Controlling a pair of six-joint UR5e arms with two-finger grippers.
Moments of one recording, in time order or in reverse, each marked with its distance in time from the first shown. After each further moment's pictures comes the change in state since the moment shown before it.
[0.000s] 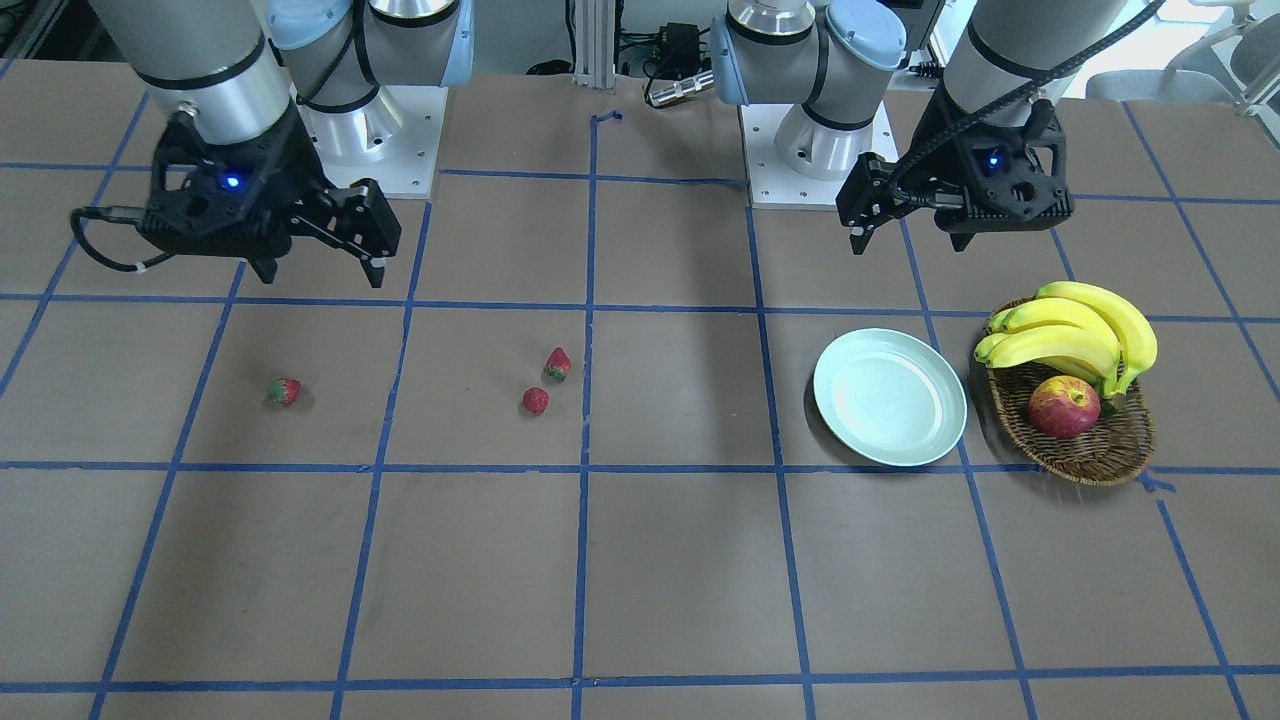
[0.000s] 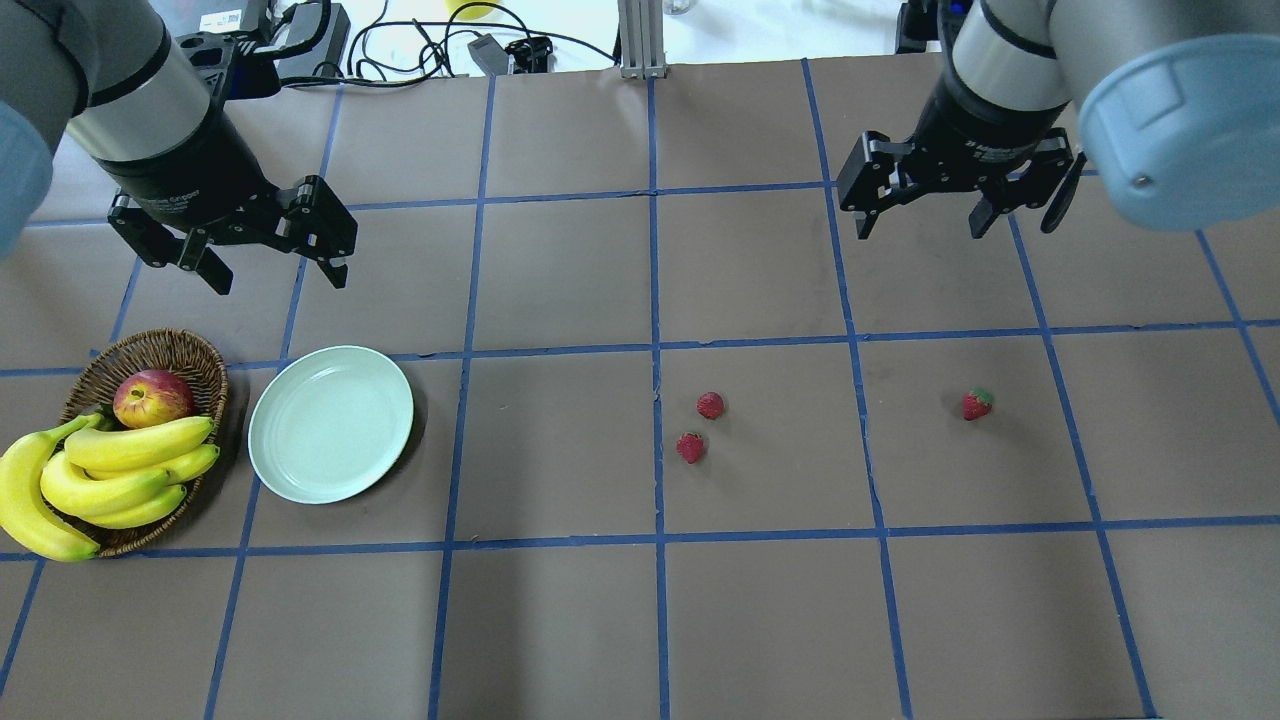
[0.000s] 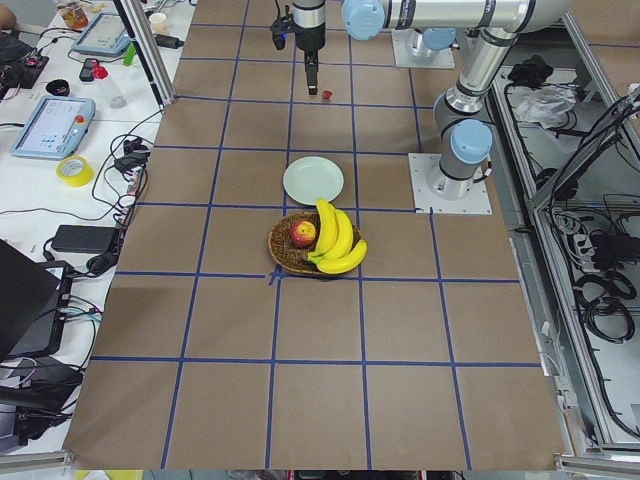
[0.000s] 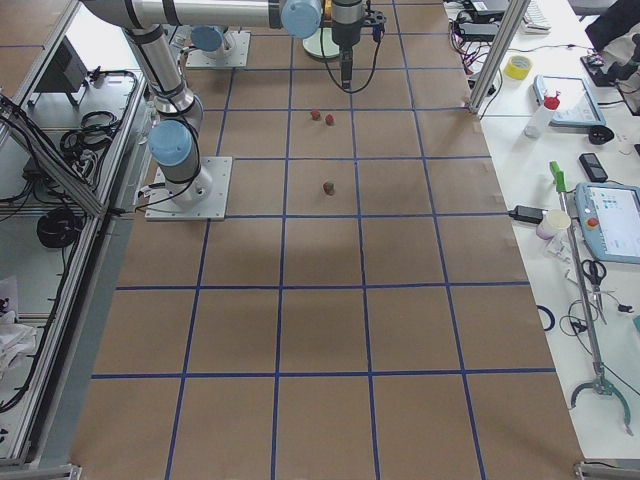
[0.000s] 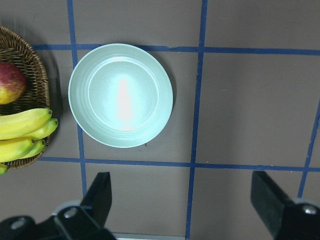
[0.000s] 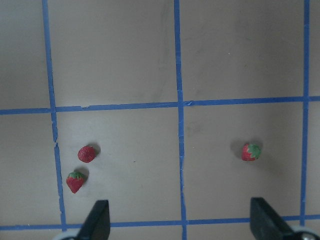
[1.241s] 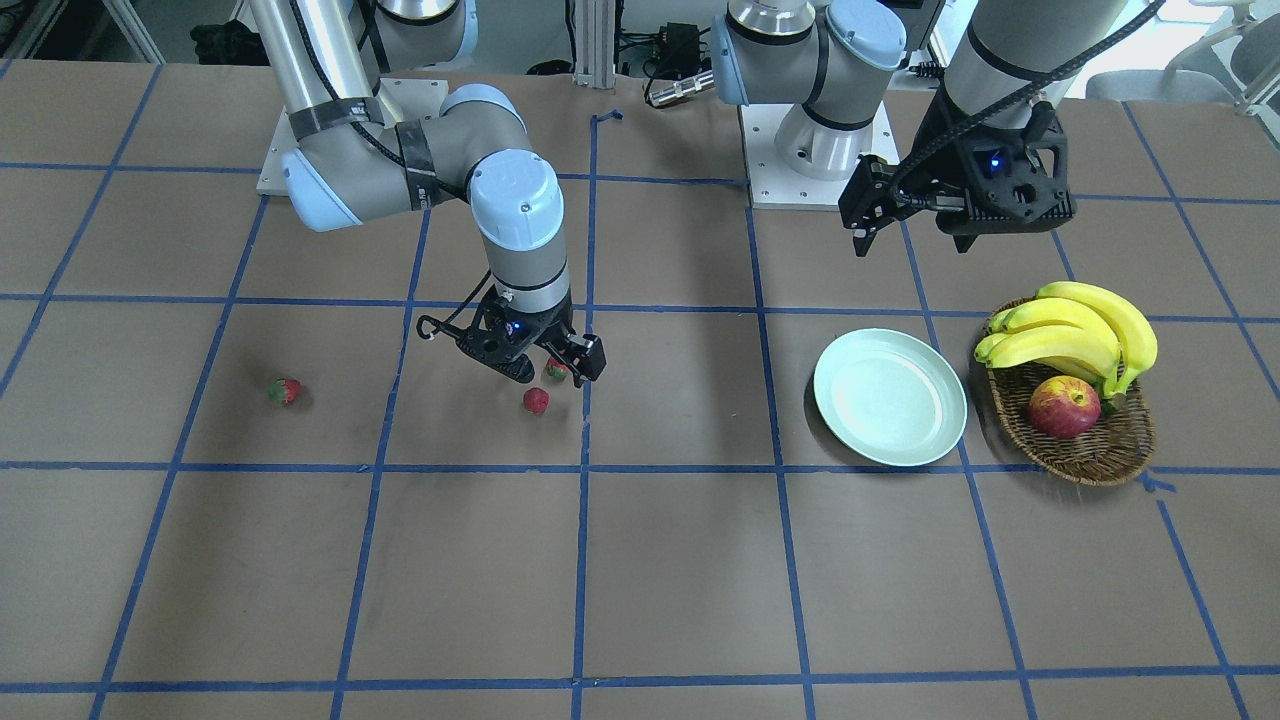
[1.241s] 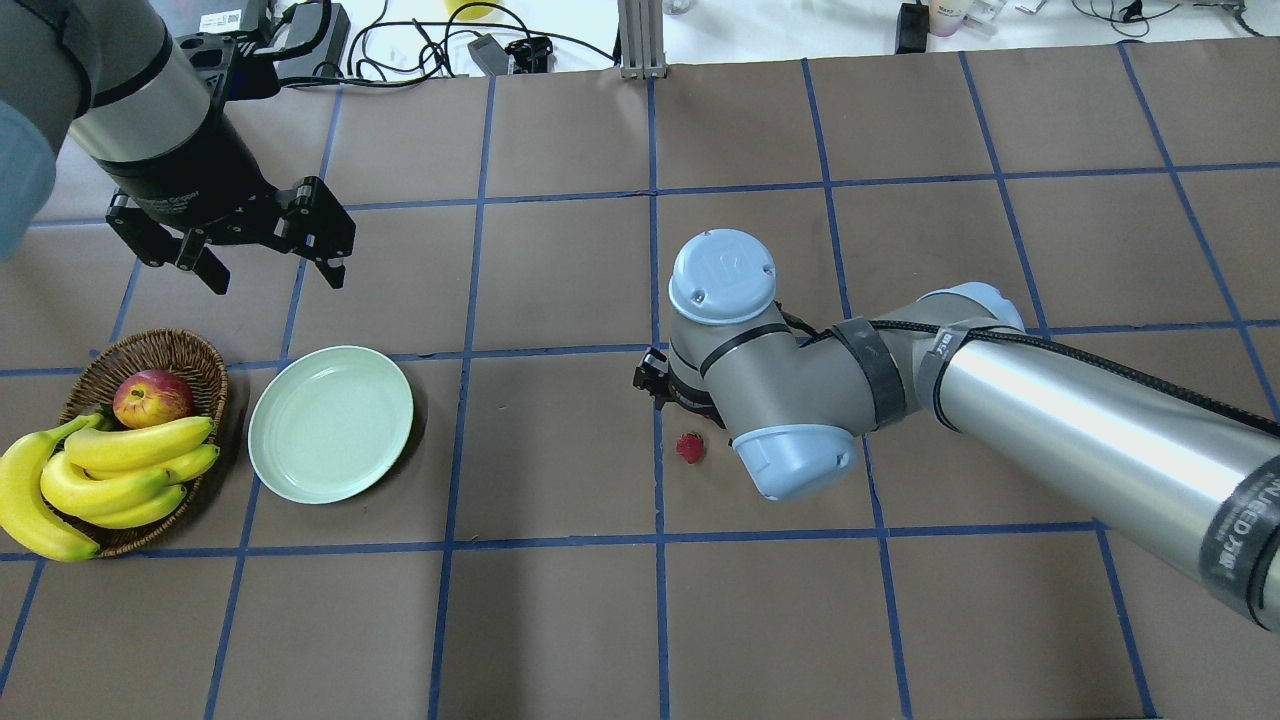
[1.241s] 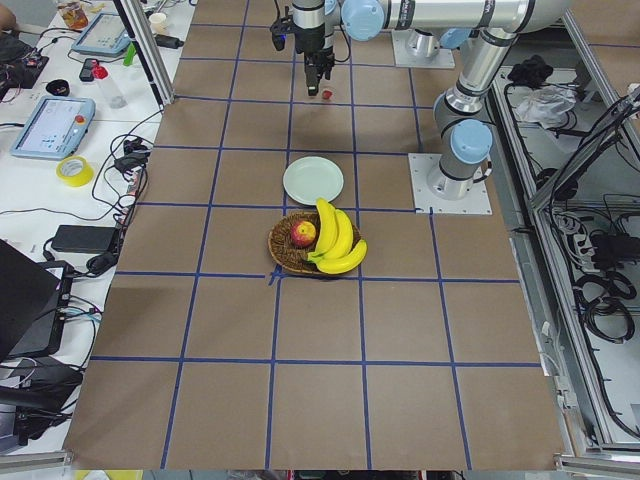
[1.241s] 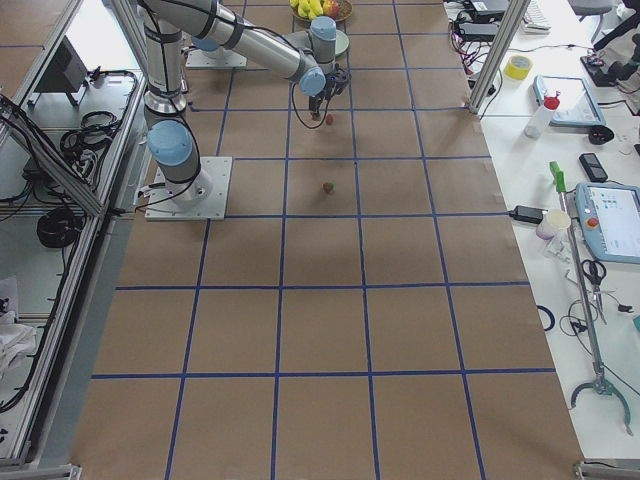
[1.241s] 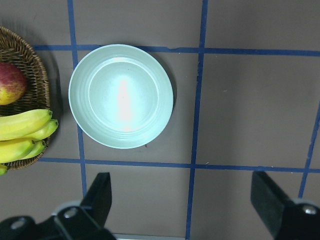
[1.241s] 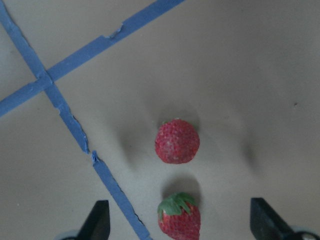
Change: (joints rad) left arm 0.000 -0.001 -0.002 0.007 0.013 0.000; right arm 0.312 0.291 0.368 -0.630 0.016 0.765
